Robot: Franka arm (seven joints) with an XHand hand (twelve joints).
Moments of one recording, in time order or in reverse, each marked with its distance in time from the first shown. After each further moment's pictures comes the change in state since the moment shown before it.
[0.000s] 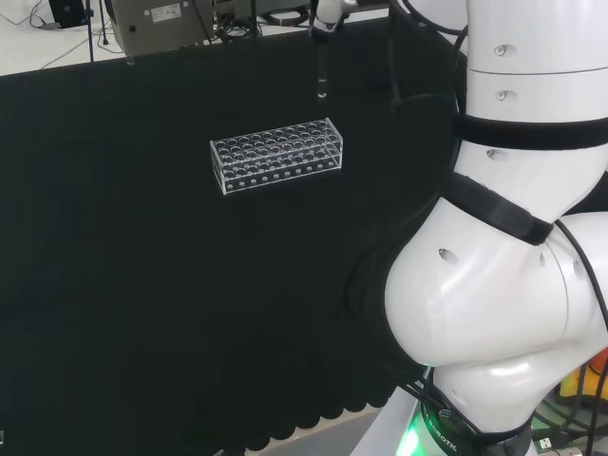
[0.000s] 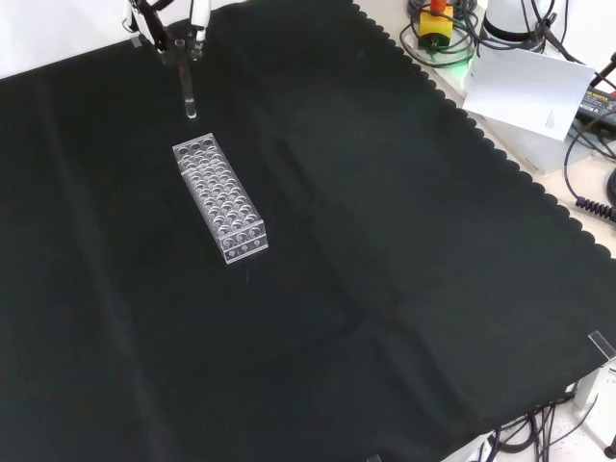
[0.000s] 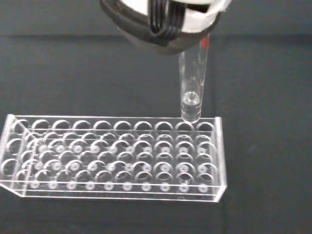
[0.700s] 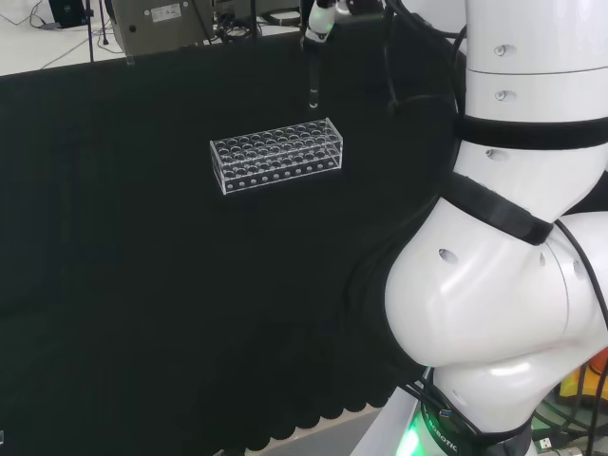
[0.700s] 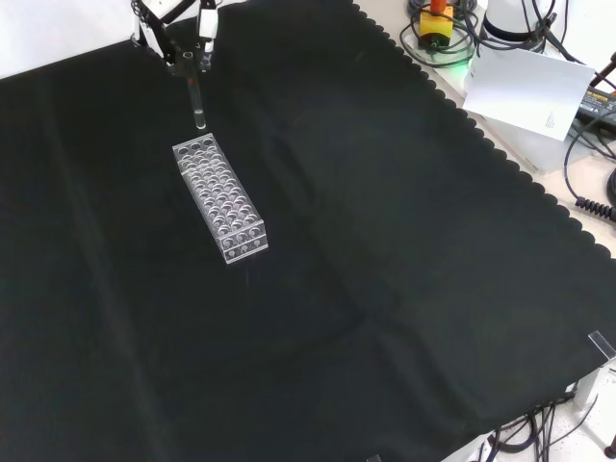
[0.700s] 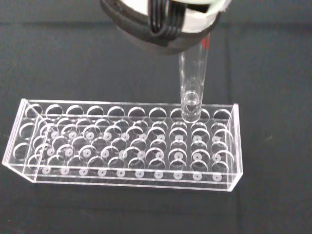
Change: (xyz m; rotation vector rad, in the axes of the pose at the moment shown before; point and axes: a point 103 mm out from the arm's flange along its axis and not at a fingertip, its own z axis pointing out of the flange) arm 0.007 0.000 0.017 0.026 0.008 -0.025
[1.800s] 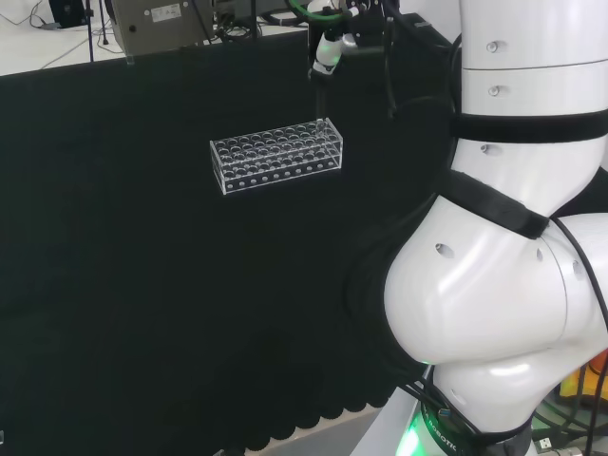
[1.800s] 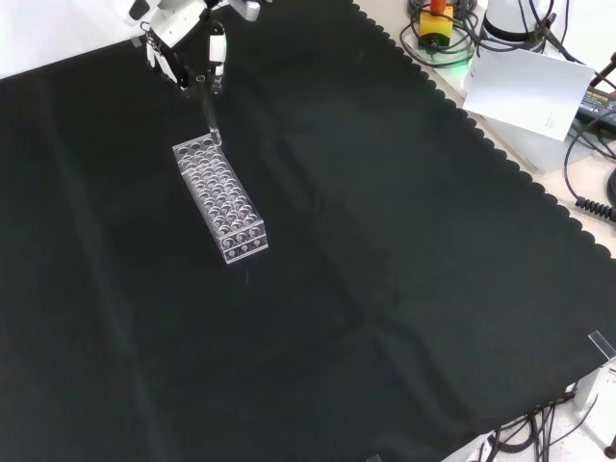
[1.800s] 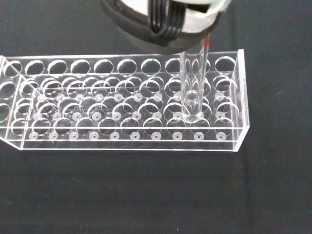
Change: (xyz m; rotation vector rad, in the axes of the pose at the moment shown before) arm -0.014 0.013 0.051 0.064 0.043 0.004
